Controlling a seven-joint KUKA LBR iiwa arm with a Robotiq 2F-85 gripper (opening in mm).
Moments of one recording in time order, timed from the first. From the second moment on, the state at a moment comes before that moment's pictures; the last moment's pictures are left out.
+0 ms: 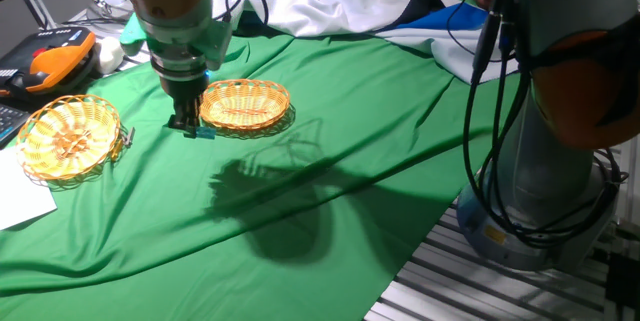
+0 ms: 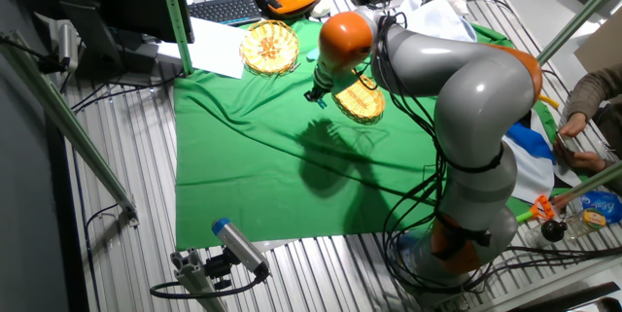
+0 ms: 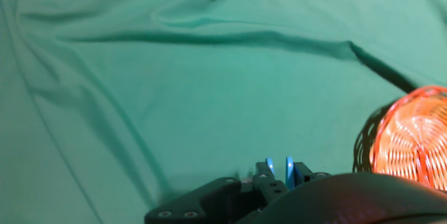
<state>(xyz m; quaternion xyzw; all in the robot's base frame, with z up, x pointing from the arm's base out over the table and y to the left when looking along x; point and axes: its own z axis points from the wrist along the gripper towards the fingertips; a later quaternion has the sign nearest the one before) 0.573 0.162 0.147 -0.15 0.99 -0.01 0.08</state>
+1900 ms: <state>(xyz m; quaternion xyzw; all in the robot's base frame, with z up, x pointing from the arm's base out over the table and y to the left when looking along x) 0.646 0.104 0.133 -0.15 0.98 -0.04 0.12</state>
